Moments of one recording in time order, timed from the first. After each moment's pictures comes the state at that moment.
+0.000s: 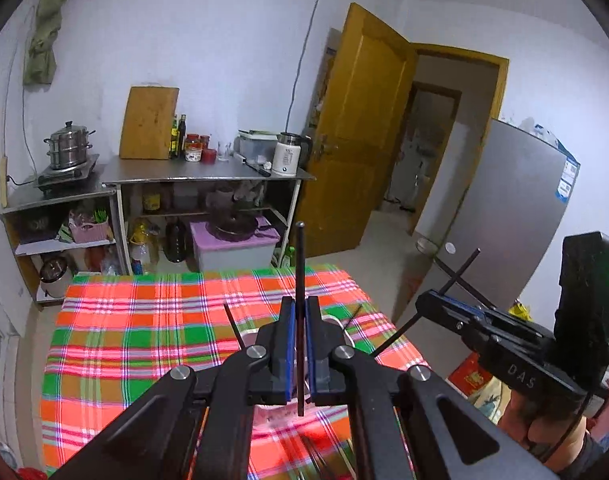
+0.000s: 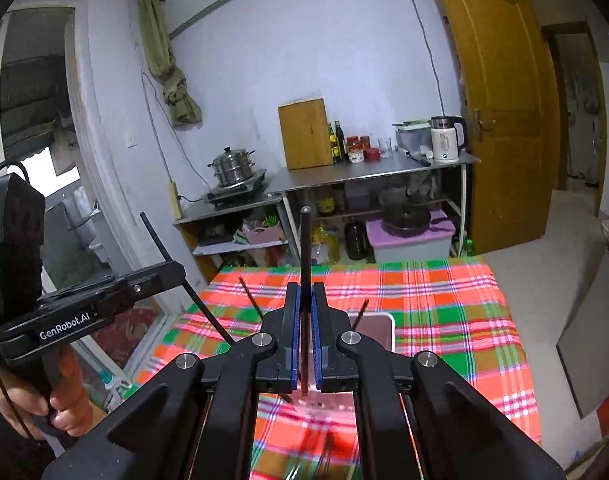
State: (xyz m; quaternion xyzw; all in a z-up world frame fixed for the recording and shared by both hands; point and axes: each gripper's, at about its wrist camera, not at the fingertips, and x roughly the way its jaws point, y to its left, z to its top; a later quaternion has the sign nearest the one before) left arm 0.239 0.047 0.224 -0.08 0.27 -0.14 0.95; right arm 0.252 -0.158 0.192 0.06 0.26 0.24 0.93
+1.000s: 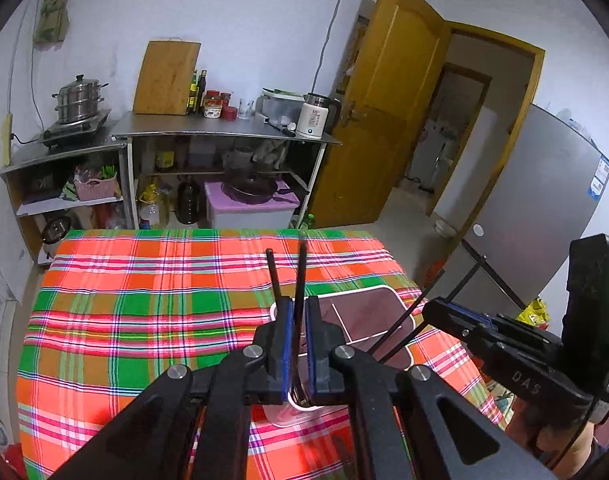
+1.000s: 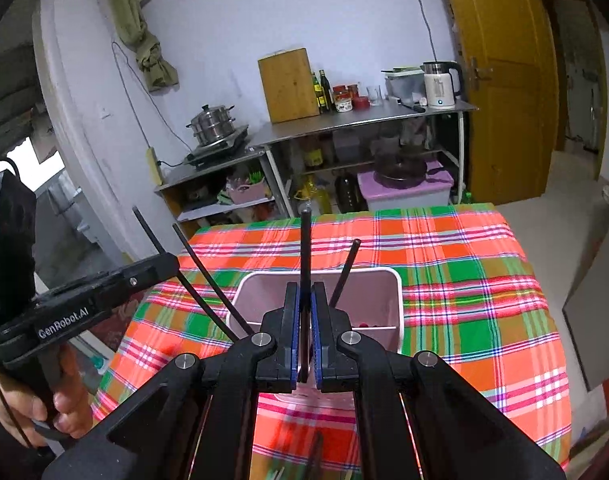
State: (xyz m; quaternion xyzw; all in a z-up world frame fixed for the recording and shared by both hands) left arm 0.302 0.064 0.132 -0.10 0.33 -0.12 0.93; right arm 0.312 -0.143 0.111 0.07 0.34 0.23 0.91
